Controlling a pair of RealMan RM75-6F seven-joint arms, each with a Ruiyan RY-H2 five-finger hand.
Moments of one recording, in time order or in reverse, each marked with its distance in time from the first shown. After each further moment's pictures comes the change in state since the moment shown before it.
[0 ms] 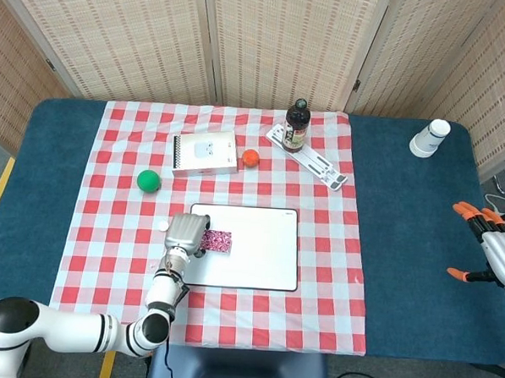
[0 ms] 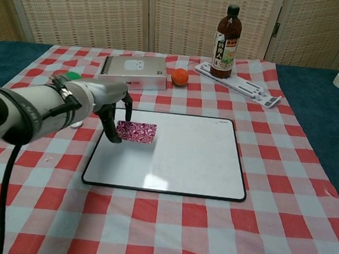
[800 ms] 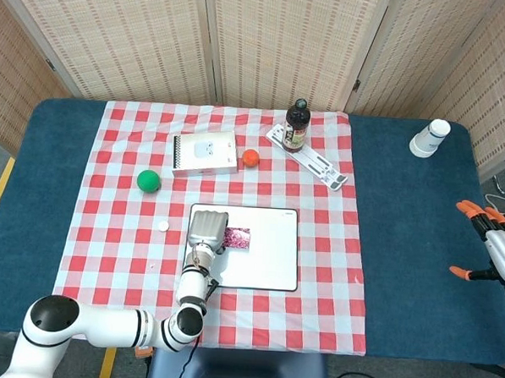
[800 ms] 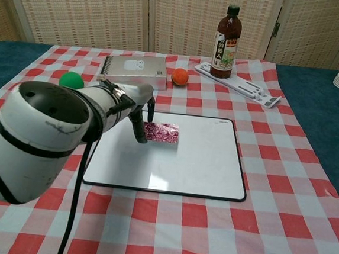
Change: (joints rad) left arm -0.135 -0.149 -0.103 0.162 -0.115 0.036 0.068; right arm 0.002 0.000 0.002 0.021 0.002 -0.004 0.036
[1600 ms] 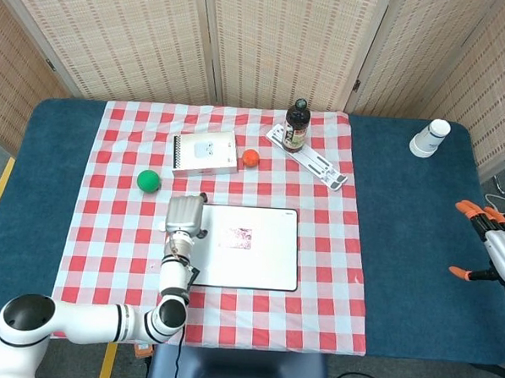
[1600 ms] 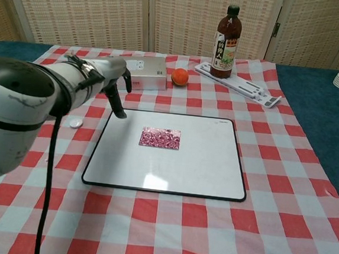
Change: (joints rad) left arm 0.095 0.122 -0.014 -0.083 0.066 0.072 -0.066; right arm 0.000 0.003 -0.002 -0.005 -0.007 0.006 -0.003
